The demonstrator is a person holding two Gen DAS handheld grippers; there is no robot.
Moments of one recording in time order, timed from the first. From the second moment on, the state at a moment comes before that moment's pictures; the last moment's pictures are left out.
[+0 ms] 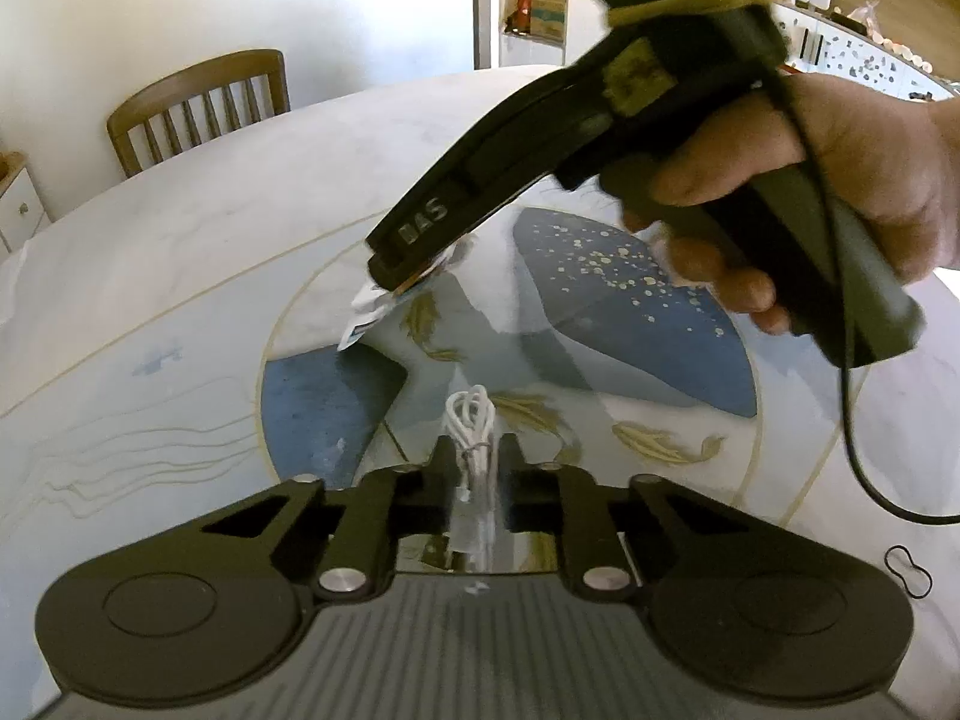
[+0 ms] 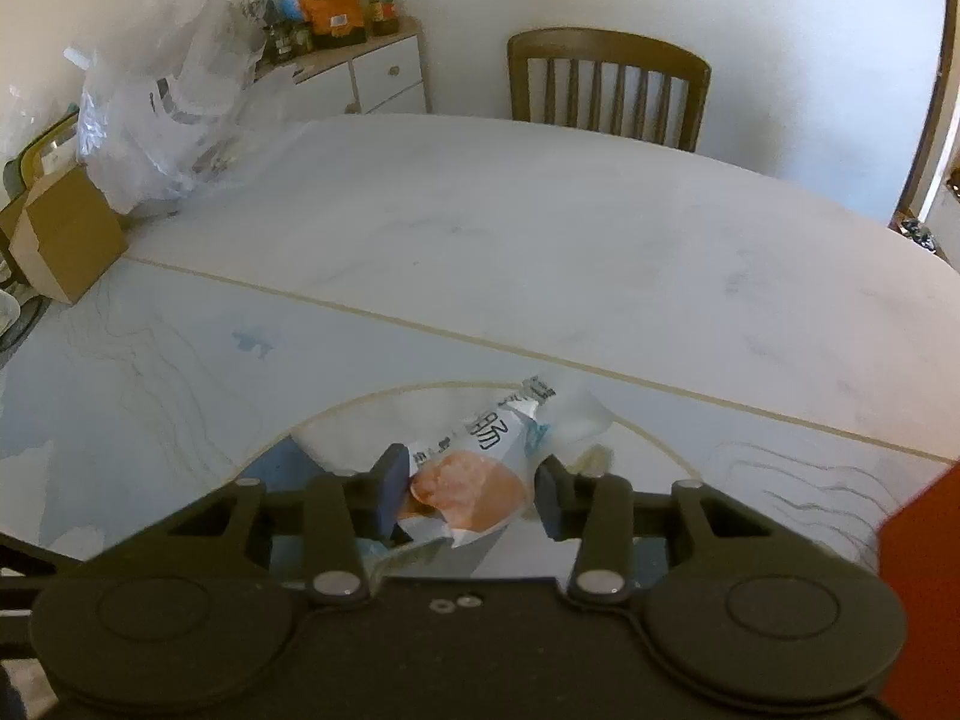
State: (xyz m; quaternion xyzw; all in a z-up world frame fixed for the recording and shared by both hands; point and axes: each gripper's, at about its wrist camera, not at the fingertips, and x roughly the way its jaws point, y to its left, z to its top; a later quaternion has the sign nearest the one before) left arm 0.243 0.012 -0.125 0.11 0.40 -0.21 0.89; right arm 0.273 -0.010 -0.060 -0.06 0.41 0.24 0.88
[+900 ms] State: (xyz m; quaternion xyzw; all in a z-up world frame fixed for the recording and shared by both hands) left arm 0.213 0.010 -0.061 0.03 0.37 -0.19 0.91; right arm 0.162 -0.118 0.021 0.05 0.37 0.18 0.91
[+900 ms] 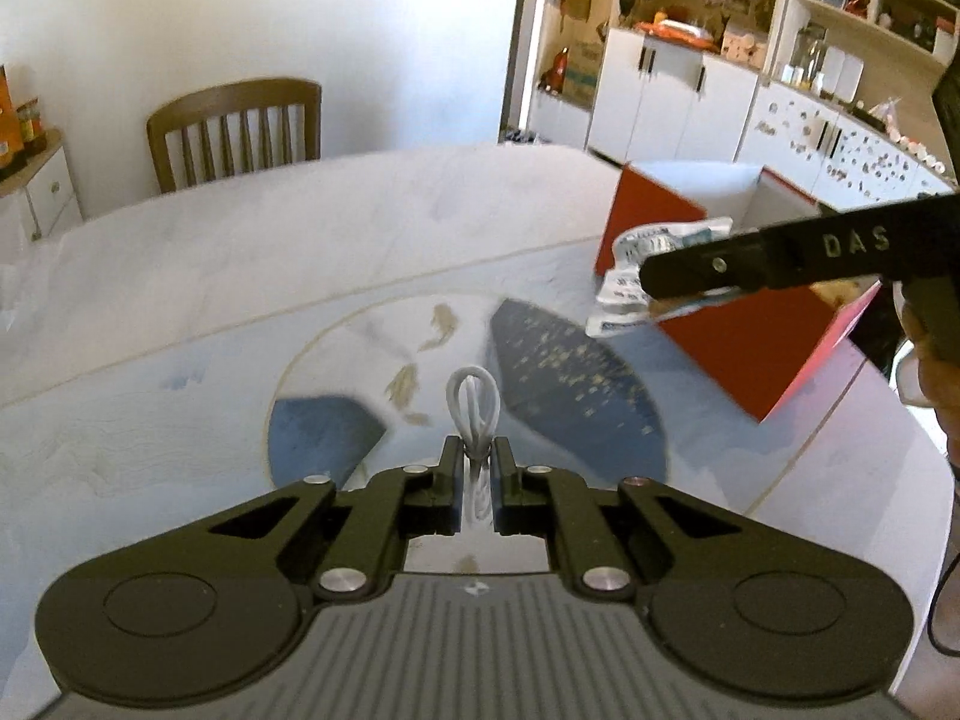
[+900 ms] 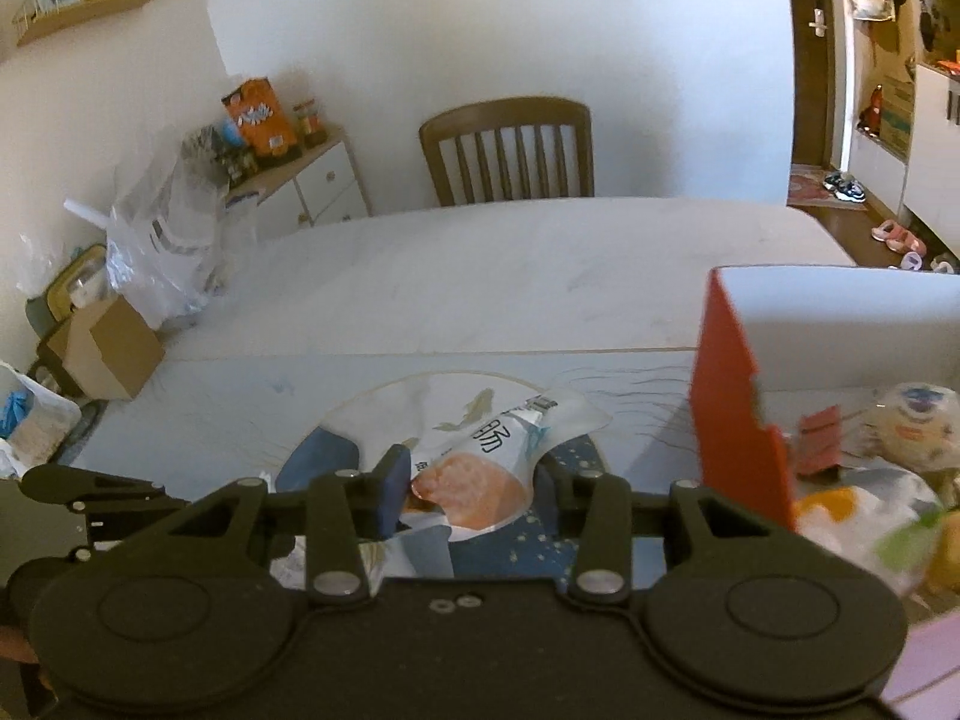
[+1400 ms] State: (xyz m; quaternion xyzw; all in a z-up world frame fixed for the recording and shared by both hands) left arm 0.192 -0.052 -0.002 0.03 0.31 -0.25 0.92; right arm 0.114 -0.185 0.058 0.05 0.33 0.16 0.93
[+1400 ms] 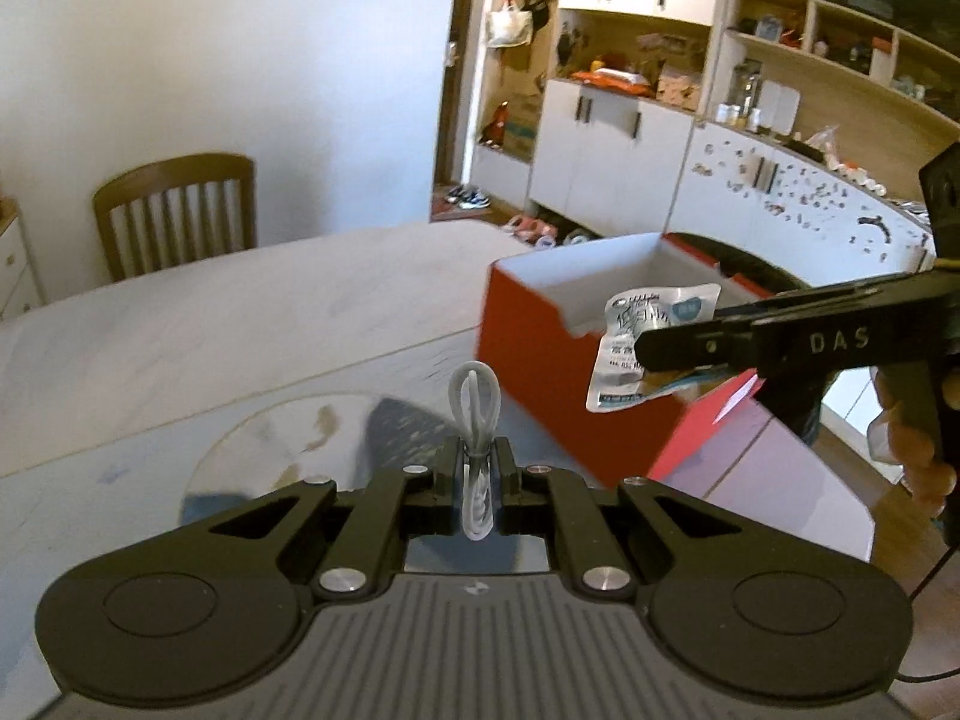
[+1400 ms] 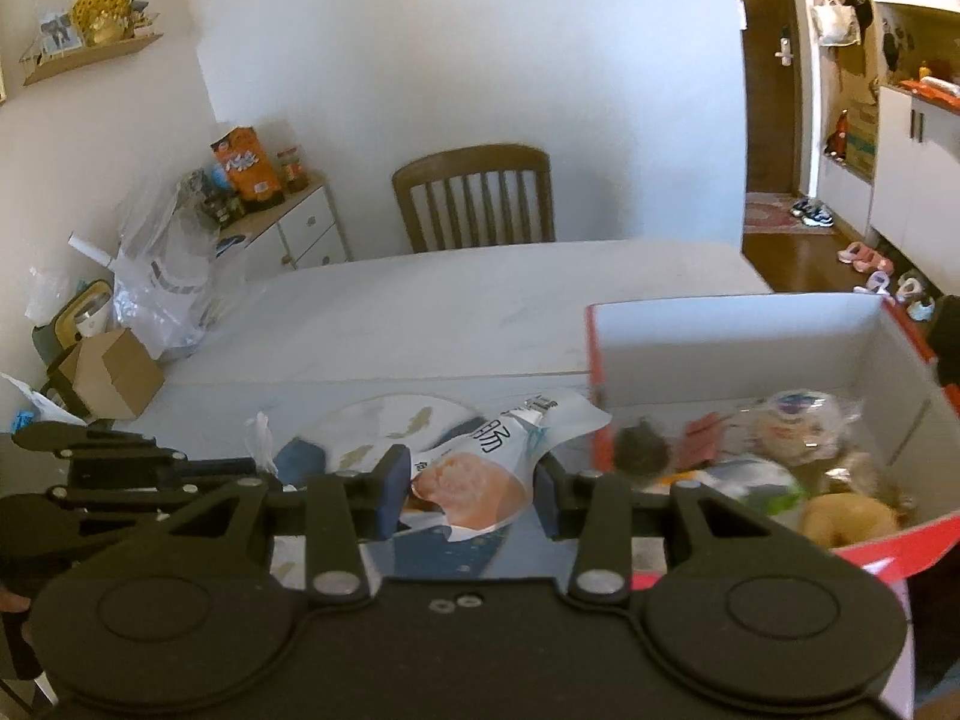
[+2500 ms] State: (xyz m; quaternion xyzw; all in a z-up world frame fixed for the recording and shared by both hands) left arm 0.246 -0.219 0.031 0.05 0.29 -0.29 0.91; right arm 0.118 -0.338 0.059 0.07 0.31 0.12 0.94
